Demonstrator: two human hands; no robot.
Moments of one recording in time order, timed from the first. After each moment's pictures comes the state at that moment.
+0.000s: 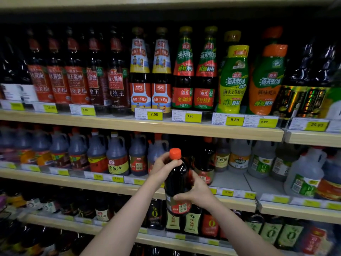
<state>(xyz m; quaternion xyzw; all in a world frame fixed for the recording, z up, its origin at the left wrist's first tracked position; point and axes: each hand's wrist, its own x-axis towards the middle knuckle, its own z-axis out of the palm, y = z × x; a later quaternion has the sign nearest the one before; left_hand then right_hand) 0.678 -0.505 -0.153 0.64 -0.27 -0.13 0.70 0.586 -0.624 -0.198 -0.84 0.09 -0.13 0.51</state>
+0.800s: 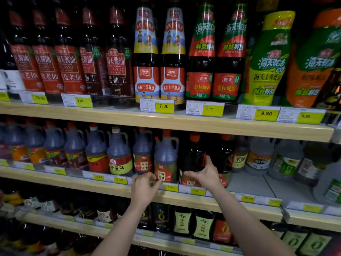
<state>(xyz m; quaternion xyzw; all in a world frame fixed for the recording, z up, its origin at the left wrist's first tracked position) 0.771 -0.459 -0.277 0.89 -0.22 0.16 0.37 0.675 -0.654 -0.212 -0.83 0.25 -0.19 0.46</state>
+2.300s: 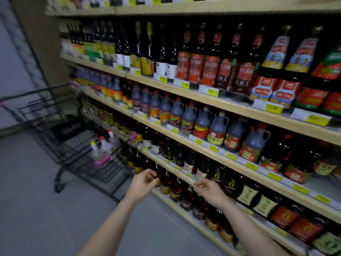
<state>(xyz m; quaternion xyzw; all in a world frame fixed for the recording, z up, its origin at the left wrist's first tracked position) 0.560 -0.085 -0.198 0.90 -0.02 0.01 0.44 0.552 -0.344 -0.188 -0.89 0.02 0.14 0.43</state>
